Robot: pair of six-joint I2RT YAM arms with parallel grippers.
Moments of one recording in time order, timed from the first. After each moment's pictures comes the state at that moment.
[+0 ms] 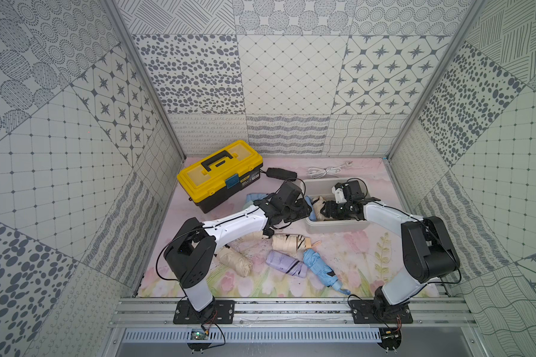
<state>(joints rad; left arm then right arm) -0.77 1.72 1.25 -0.23 0.13 -0.96 0.25 1.65 0.95 -0.32 -0.26 0.36</state>
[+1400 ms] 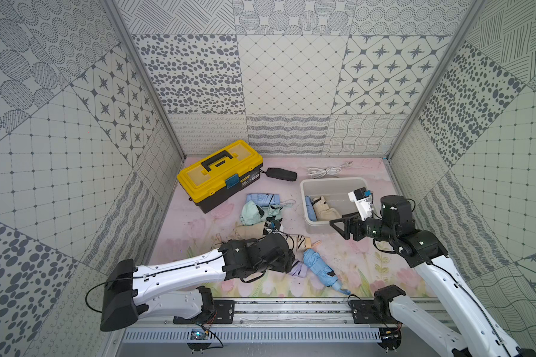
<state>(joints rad) -1.14 1.14 0.83 -0.62 -0.19 -0.94 0.40 0.82 0.90 -0.74 -0.48 0.12</state>
